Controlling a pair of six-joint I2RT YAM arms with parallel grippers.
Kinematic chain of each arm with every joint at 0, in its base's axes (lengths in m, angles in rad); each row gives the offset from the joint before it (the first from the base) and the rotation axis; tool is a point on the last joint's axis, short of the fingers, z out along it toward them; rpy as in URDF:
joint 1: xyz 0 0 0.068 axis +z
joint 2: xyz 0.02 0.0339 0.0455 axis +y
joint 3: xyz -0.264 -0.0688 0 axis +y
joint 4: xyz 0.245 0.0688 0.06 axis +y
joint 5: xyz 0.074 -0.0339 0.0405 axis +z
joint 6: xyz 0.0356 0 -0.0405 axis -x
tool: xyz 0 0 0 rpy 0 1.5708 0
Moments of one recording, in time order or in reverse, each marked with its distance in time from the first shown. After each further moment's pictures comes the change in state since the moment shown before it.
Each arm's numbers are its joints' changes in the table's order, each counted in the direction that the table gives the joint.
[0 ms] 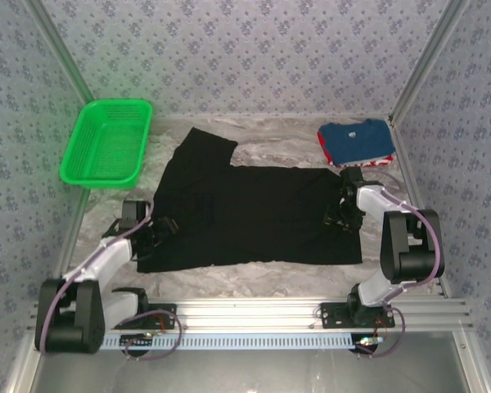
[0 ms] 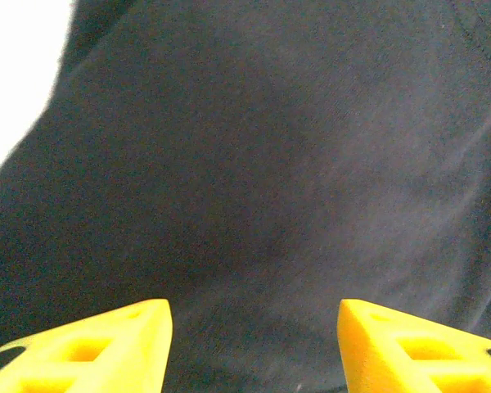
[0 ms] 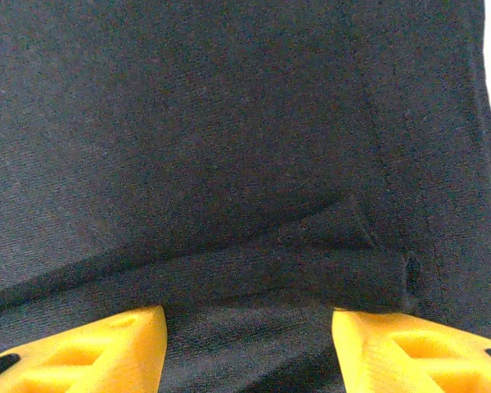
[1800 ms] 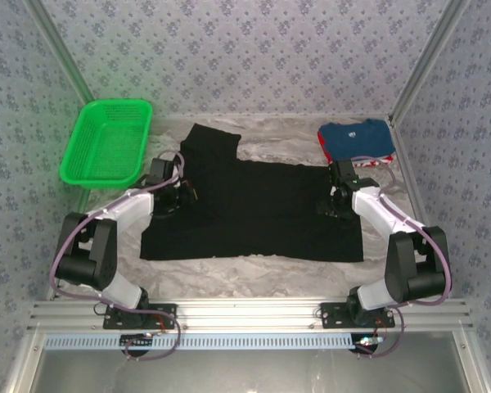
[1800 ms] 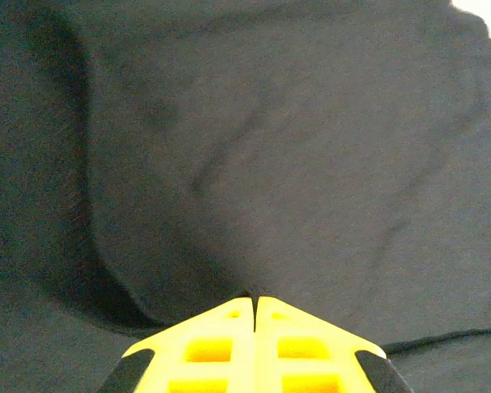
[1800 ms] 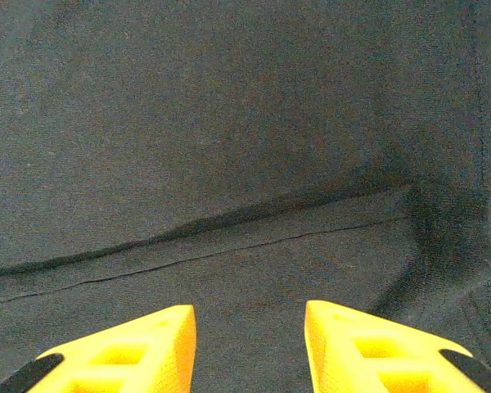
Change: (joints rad) left arm -0.201 0.504 -0.500 -0.073 -0.048 -0.091; right arm 0.127 -0.133 -0.046 -0.011 -0.034 0.008
